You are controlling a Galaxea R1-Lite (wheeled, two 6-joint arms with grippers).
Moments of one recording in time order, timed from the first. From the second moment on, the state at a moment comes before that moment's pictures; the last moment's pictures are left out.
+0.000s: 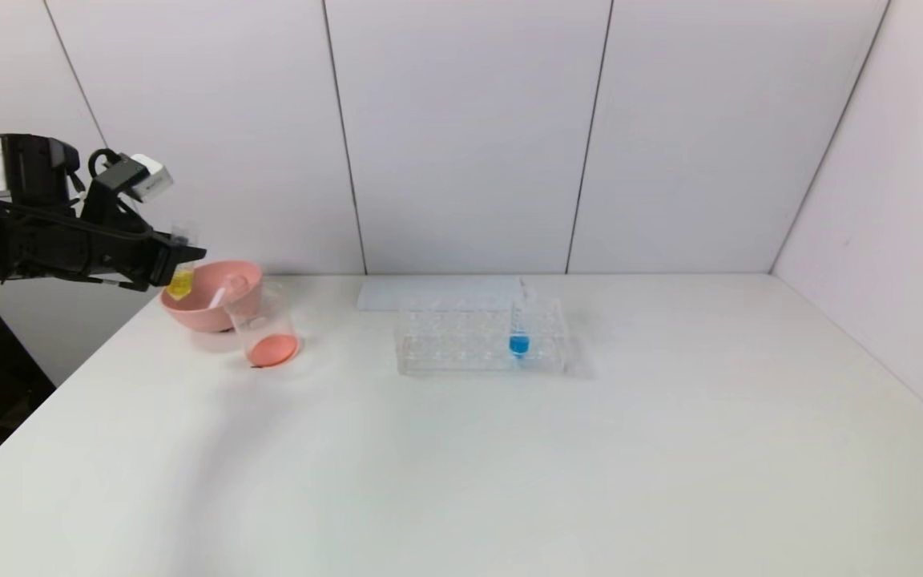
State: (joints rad) left arm 0.23 1.94 -1.42 -0.08 -0.42 0.55; right arm 0.00 0.00 0.00 0.00 0.00 0.00
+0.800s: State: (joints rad) left arm 0.23 1.98 -1.61 0.30 -0.47 0.91; right arm 0.00 0.00 0.00 0.00 0.00 0.00
